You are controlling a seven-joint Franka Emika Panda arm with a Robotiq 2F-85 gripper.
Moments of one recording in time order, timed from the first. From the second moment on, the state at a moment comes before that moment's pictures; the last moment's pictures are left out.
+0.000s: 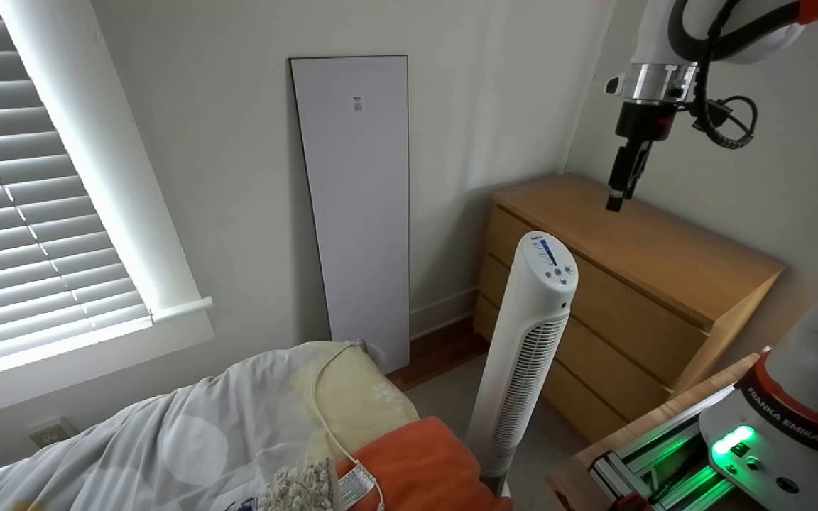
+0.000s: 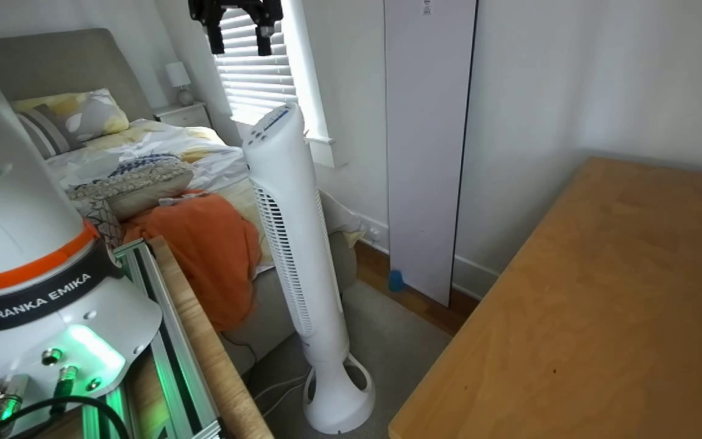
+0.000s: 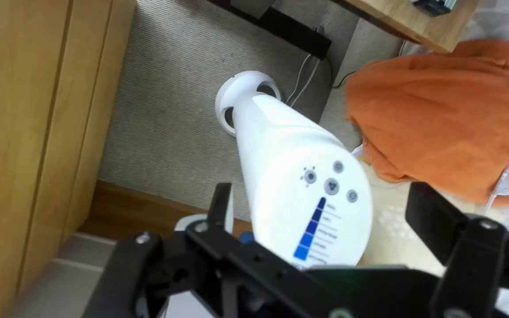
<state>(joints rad) 0.20 -0.63 -0.01 -2.58 0.06 1.85 -0.30</state>
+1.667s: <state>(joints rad) 0.29 -0.44 0.09 -2.68 0.13 2.09 -0.38</state>
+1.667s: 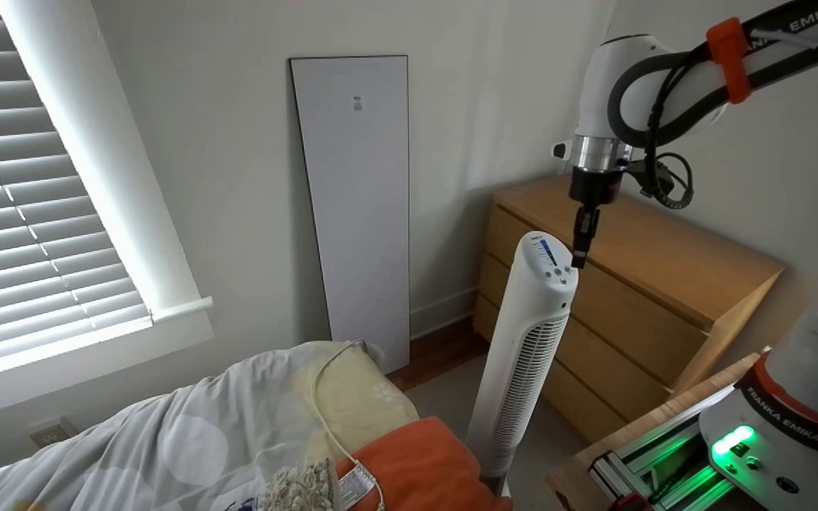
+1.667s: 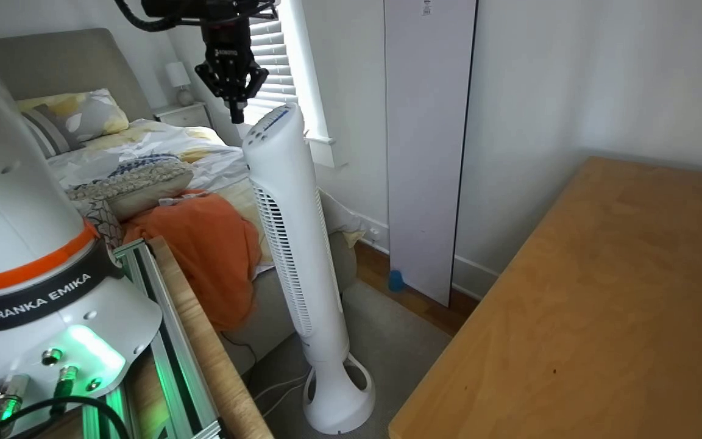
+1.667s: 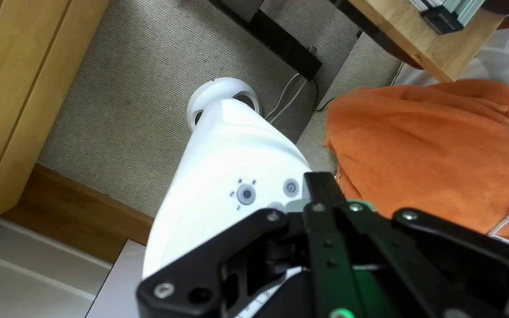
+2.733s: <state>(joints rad) 0.32 -0.35 0.09 -2.68 0.14 2.11 -0.45</state>
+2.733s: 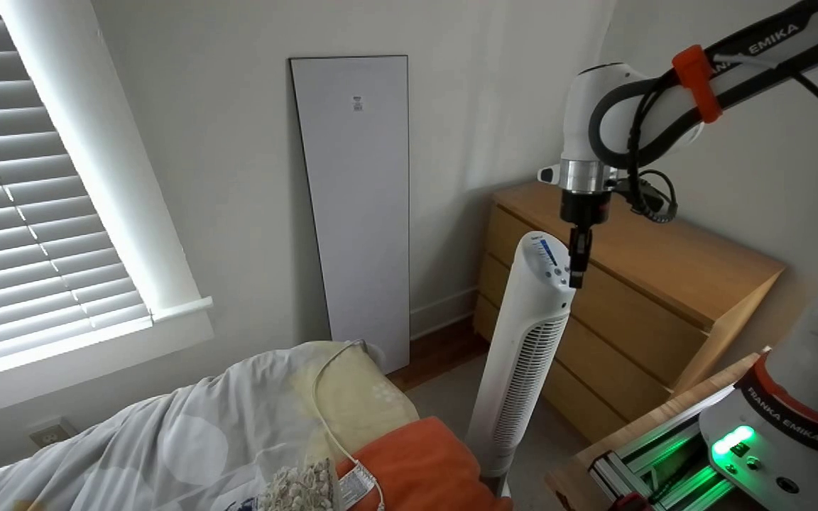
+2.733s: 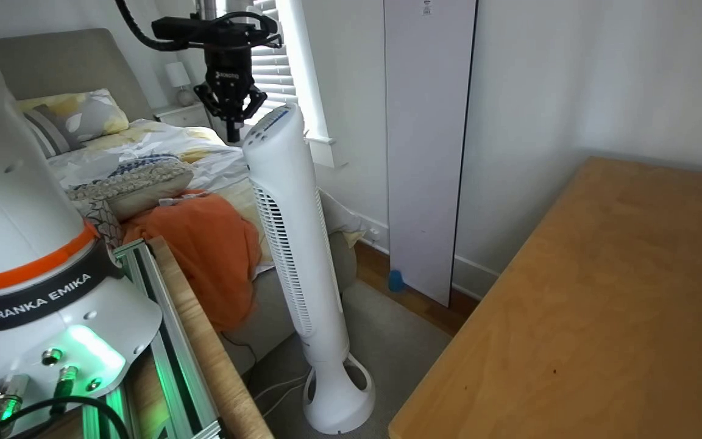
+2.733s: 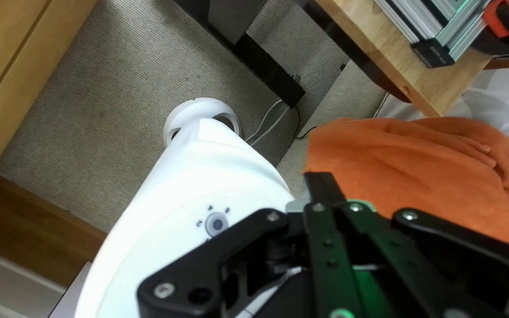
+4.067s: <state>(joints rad) 0.29 -0.31 0.09 -2.68 0.13 2.17 -0.45</state>
